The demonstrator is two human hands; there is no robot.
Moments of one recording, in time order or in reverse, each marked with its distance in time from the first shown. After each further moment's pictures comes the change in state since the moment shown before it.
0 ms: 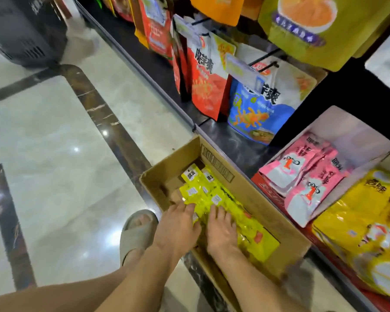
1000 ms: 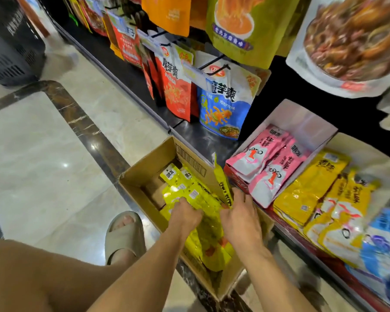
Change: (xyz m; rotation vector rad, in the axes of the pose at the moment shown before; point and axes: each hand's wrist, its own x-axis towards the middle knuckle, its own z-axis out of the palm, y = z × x) left_hand 0.039 0.072 0.046 -0.509 -0.127 -0.382; right_hand -0.082 0.088 -0.084 0.524 0.377 0.138
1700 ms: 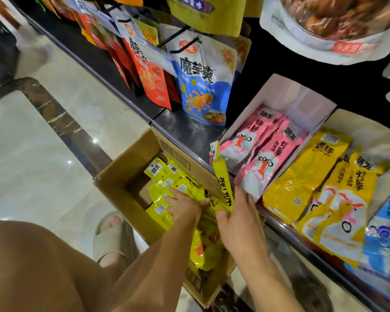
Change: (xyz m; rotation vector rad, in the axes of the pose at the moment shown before) left_hand 0.052 0.040 0.072 0.079 0.101 -0.389; right_hand 0.004 0.025 -0.027 0.203 -0.090 0.076
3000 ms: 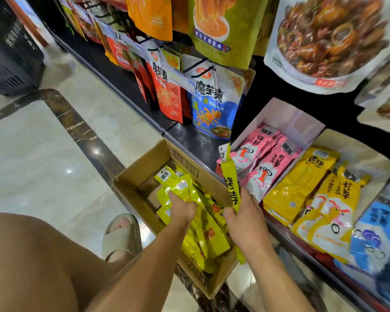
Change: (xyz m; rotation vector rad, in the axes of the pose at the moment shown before) left_hand -0.033 -0.039 -0.058 -0.662 -0.153 0.178; right_hand -0.013 -0.008 -0.010 0.057 0.024 -0.041
